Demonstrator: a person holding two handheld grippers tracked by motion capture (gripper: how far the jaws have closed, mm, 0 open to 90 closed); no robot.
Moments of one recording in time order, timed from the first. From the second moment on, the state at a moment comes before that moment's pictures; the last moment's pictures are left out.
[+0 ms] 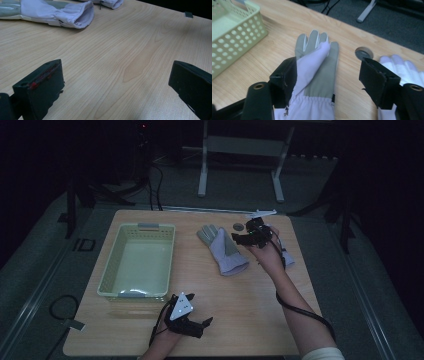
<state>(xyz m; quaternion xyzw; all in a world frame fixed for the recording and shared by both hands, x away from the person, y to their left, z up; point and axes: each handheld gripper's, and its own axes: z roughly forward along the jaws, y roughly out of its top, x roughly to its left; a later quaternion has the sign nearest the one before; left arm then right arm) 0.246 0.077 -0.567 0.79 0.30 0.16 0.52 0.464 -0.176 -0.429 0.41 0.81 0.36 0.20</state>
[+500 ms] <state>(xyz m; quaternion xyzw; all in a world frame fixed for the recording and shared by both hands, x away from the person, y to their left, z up) 0.247 0.077 -0.567 0.79 0.30 0.16 0.52 0.500 -0.154 -0.482 0.43 0.85 0.27 0.14</state>
